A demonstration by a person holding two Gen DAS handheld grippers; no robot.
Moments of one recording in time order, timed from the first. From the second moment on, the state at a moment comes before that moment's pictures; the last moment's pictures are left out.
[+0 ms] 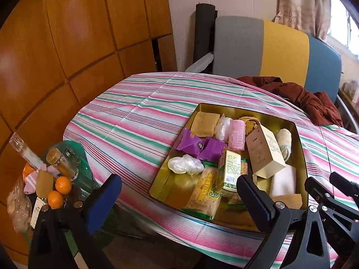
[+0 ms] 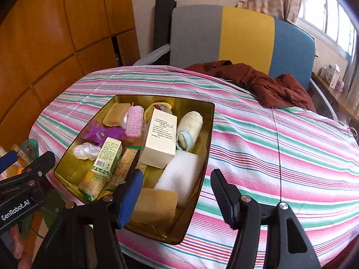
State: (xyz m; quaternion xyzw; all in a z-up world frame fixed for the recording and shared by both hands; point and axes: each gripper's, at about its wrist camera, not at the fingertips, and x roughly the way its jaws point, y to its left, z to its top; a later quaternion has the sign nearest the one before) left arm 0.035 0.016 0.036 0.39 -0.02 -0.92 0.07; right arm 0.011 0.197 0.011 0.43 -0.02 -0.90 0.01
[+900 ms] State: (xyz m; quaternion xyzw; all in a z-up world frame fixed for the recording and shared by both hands) left arm 0.028 0.016 0.030 0.41 -0.05 -0.90 0.09; right arm 0.009 0.190 0.022 0.42 -0.02 -0.91 0.00
